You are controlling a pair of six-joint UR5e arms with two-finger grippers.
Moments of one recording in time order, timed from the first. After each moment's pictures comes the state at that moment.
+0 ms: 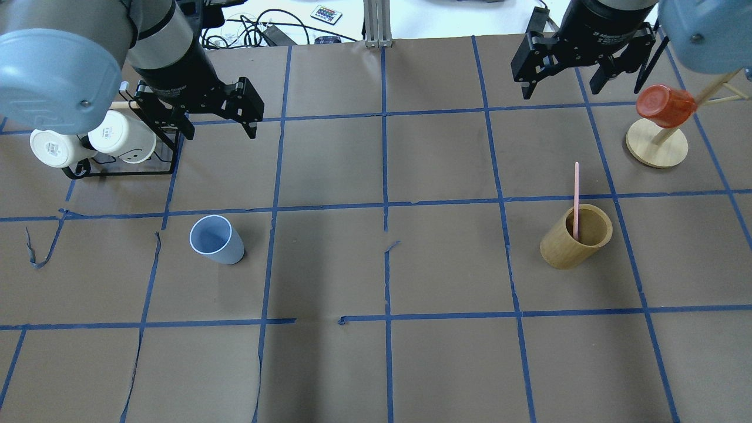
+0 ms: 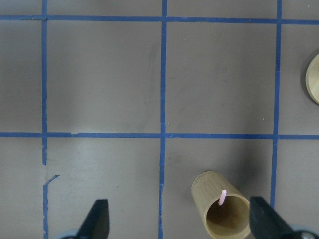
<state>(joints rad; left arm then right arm) -1.59 -1.64 -1.59 -1.47 1.58 0.02 1.56 -1.51 1.48 -1.65 -1.58 -0.03</state>
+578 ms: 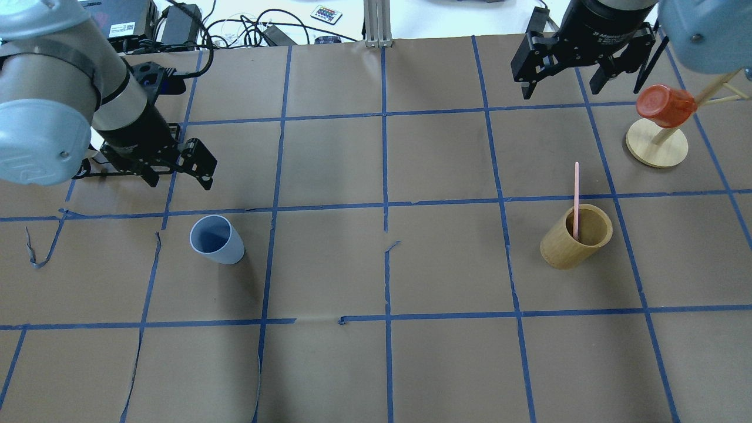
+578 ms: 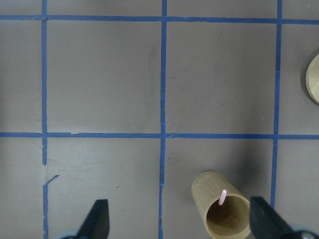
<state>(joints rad) -1.37 -1.62 -1.82 -1.36 1.58 0.30 1.56 -1.51 1.49 -1.65 -1.58 -0.03</state>
